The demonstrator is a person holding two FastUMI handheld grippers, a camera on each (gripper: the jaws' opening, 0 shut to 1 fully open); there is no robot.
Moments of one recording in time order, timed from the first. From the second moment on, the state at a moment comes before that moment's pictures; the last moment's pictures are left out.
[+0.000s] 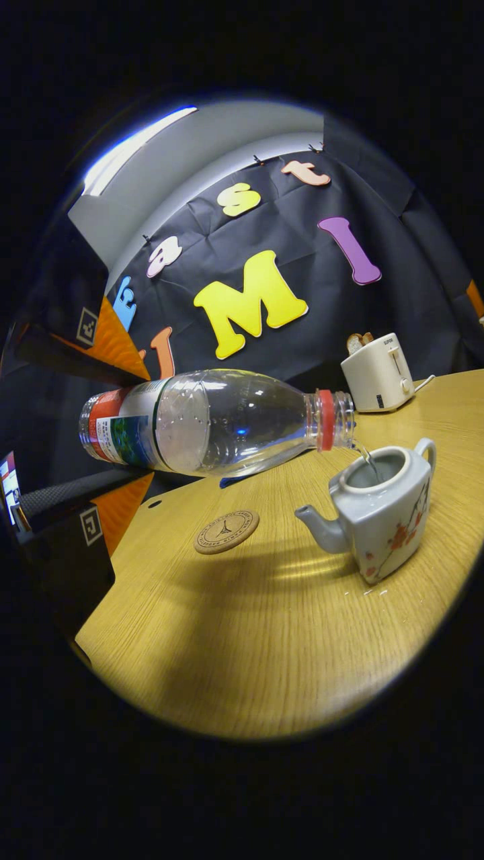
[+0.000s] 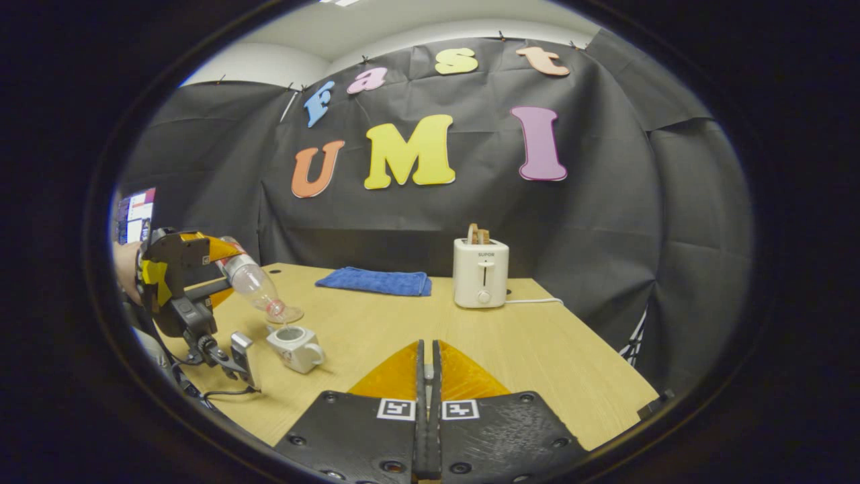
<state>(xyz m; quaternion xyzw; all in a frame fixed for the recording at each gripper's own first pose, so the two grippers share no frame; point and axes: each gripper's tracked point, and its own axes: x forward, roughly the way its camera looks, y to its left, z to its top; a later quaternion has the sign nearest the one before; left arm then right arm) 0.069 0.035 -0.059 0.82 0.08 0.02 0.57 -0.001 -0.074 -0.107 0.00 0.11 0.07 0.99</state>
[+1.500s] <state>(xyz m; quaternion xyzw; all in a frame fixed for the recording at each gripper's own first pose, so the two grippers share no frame) 0.063 0.025 -0.046 0.86 0.07 0.02 0.50 -0.006 -0.083 -0.106 0.00 0.10 0.07 0.99</state>
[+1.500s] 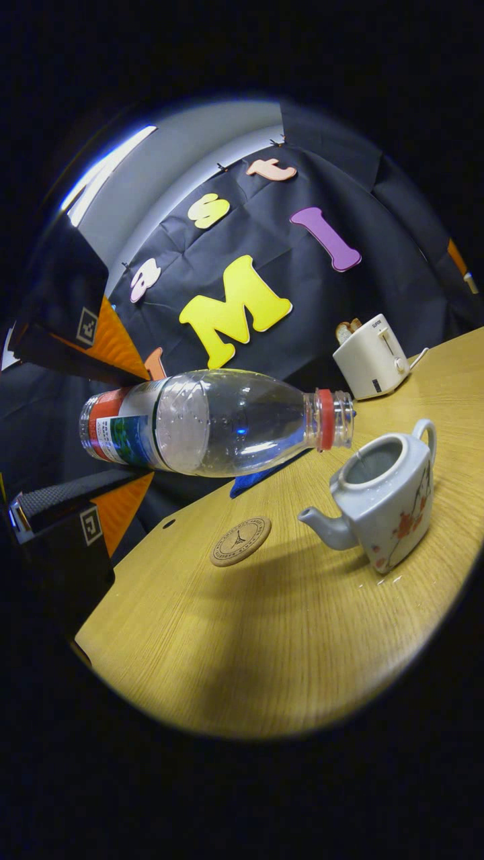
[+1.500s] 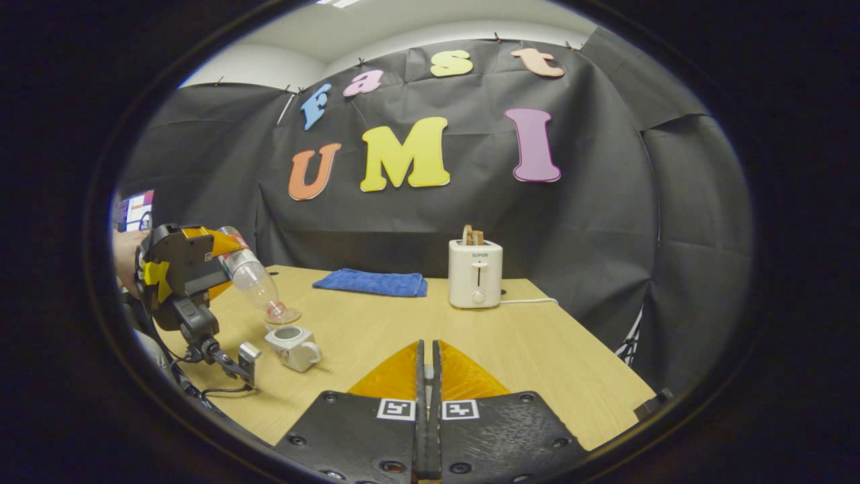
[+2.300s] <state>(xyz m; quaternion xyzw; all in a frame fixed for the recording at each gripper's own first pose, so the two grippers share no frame) 0.067 0.022 -0.047 0.85 0.07 0.02 0.53 -0.006 -0.084 -0.106 0.01 0.11 0.06 0.99</state>
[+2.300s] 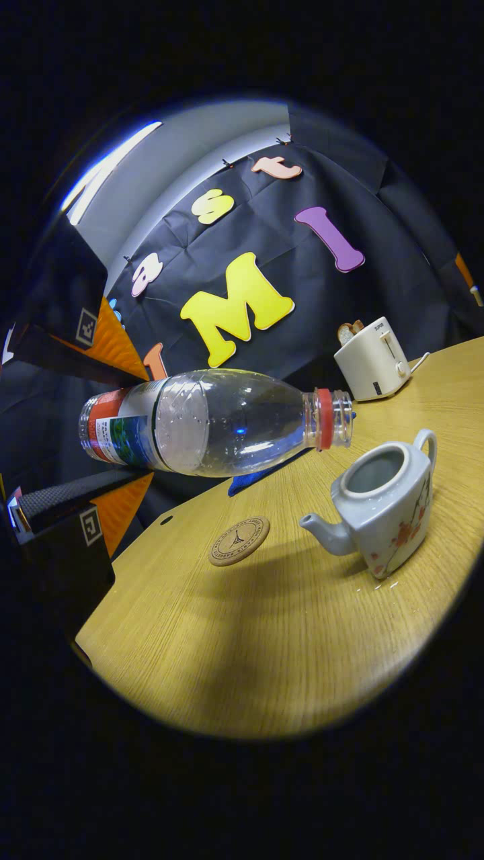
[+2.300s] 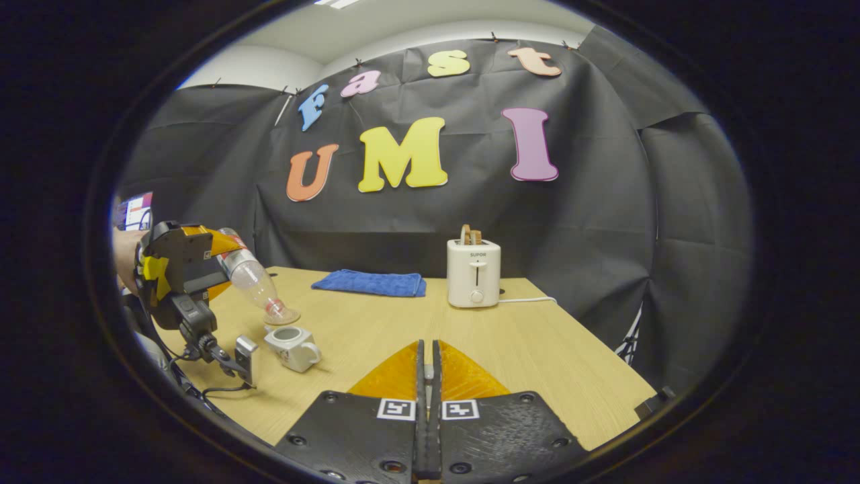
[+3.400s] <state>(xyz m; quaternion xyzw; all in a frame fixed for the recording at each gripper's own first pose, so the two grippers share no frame) 0.032 0.054 -0.106 0.12 0.15 -0.05 0.98 -0.007 -0.015 -0.082 0.01 0.11 0.11 0.99</state>
